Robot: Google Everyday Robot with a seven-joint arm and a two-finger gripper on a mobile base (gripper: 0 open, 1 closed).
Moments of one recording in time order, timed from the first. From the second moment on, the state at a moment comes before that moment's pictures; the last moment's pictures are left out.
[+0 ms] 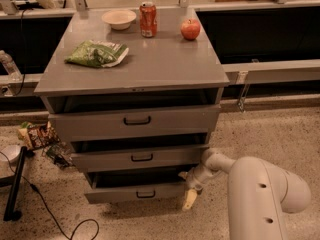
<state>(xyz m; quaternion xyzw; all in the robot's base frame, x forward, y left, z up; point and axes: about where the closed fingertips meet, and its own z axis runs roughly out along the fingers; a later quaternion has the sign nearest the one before) 0.585 -0.113 0.221 -0.66 0.69 0.25 0.15</state>
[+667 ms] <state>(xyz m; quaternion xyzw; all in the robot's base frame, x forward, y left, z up) 0.576 -0.106 0.195 -0.65 0.70 0.24 0.16</state>
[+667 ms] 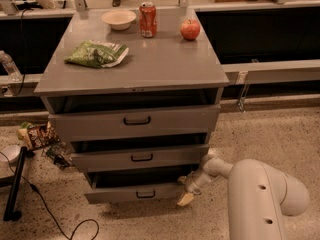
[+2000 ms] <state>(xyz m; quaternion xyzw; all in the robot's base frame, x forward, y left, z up) 0.519 -0.138 0.252 -0.64 0.71 0.27 0.12</state>
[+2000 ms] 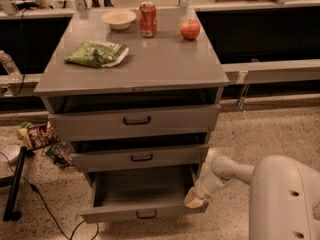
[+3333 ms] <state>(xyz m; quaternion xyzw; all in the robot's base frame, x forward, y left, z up) 0.590 -0.106 0.261 -0.65 0.68 0.23 0.25</state>
